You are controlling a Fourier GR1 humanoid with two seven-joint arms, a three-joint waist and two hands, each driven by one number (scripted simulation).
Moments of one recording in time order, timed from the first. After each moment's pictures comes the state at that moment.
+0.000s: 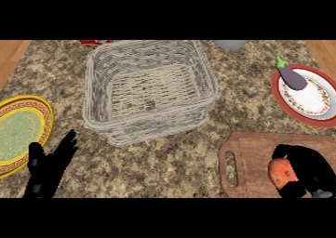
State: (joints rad) left arm 0.13 0.28 -0.07 -1.45 0.15 0.06 0.25; right arm 0.08 -0.43 0.18 -1.58 0.91 0.23 0.37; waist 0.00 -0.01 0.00
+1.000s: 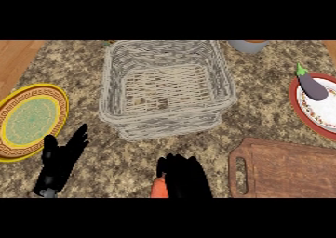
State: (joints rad) left arm 0.07 0.25 -0.10 -1.43 0.12 0.02 0.26; right arm -0.14 -0.02 0.85 -1.69 1.10 0.07 0.72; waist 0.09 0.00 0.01
